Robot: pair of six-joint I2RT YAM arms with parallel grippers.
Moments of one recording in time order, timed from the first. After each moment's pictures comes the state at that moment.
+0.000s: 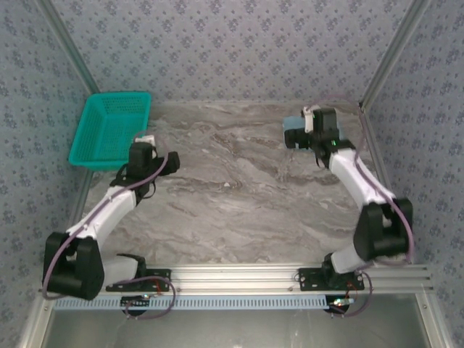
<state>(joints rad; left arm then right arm) -0.21 1.19 0.71 -0.12 -0.13 -0.31 0.16 1.43 1.08 -0.27 0.06 -0.02</state>
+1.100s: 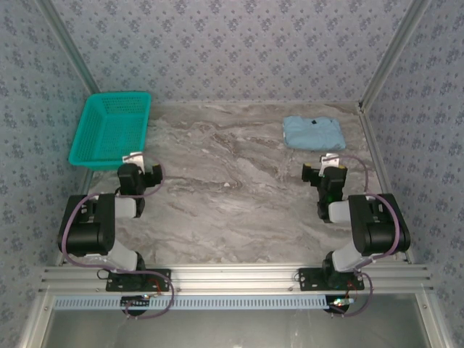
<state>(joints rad) 0.02 1.54 0.41 0.68 -0.10 -0.05 0.04 1.54 0.34 0.84 0.20 -0.01</state>
